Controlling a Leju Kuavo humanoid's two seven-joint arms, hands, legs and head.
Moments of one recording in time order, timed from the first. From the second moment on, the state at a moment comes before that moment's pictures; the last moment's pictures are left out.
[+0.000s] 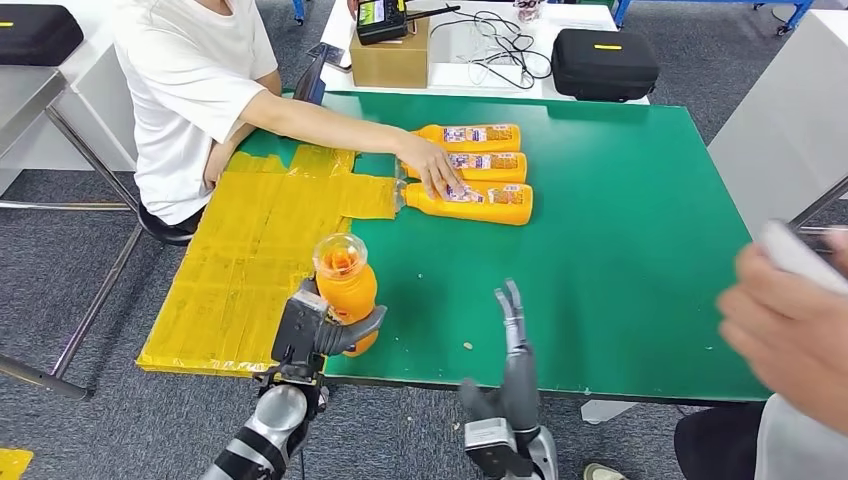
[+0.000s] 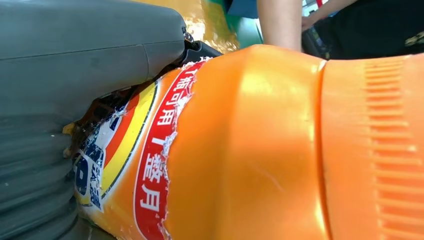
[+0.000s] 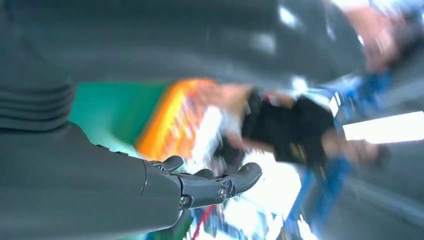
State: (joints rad) left arm -0.20 -0.13 -0.37 -1.20 -0.10 0.30 -0.41; right arm 0.02 0.13 0.55 -1.35 0.25 -0.67 -0.69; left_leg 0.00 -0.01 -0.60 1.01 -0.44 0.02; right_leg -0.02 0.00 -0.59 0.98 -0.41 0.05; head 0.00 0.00
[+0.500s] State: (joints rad) left arm -0.64 -0.04 -0.40 -0.61 -0.64 0.39 -0.12; right arm 0.00 0.16 0.54 -1.48 0.10 -0.62 -0.69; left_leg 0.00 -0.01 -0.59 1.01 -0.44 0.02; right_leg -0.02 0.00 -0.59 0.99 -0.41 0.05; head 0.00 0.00
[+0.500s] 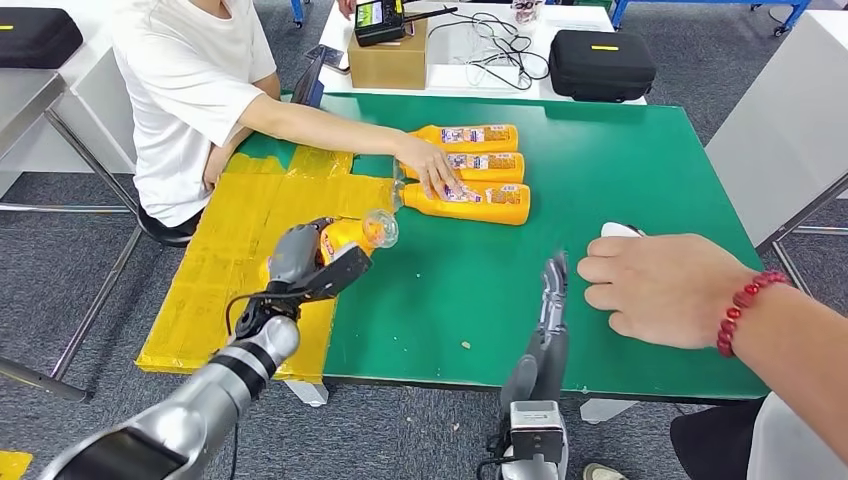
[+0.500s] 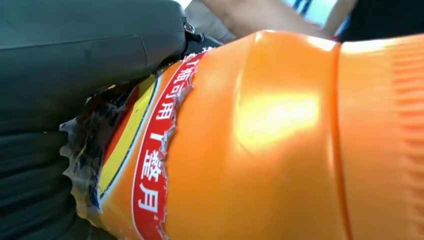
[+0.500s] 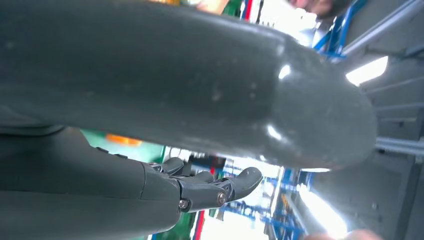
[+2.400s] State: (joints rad) left arm -0.49 0.01 -0.21 -0.95 -0.25 0.06 -0.33; right arm -0.23 0.21 0.07 -0.89 1.31 -0.69 -0.30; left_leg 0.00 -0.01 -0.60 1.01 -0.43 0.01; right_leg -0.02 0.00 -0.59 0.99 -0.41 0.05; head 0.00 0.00
